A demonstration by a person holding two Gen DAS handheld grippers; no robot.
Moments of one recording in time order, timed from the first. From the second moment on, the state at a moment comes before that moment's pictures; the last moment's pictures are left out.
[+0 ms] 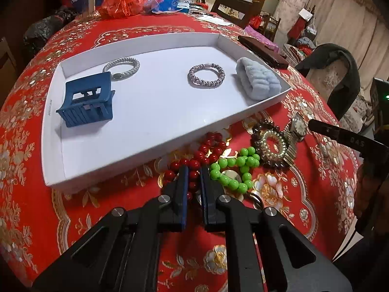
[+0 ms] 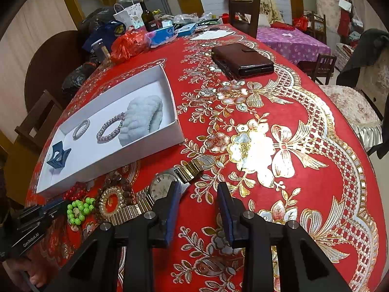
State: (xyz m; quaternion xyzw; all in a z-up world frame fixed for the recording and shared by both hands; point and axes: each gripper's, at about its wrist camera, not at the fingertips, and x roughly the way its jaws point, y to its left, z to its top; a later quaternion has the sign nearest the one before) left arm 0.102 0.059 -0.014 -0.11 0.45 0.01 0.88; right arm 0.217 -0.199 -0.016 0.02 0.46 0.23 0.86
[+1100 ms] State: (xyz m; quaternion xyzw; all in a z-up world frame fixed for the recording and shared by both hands) left arm 0.069 0.083 0.028 -0.23 0.41 0.02 0.88; right arm 0.212 -0.122 -0.025 -0.09 0.45 0.18 0.87
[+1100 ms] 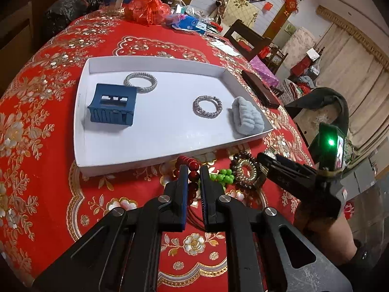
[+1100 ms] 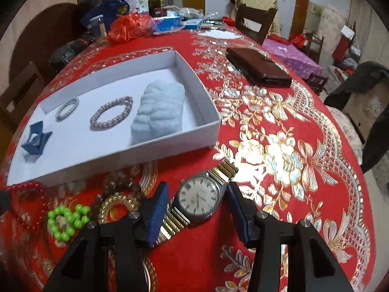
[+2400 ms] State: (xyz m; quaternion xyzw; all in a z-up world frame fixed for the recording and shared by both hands) left arm 0.062 0.075 0.070 -0.18 0.36 0.01 0.92; right arm 0.145 -0.157 0.066 -0.04 0.32 0.33 0.89
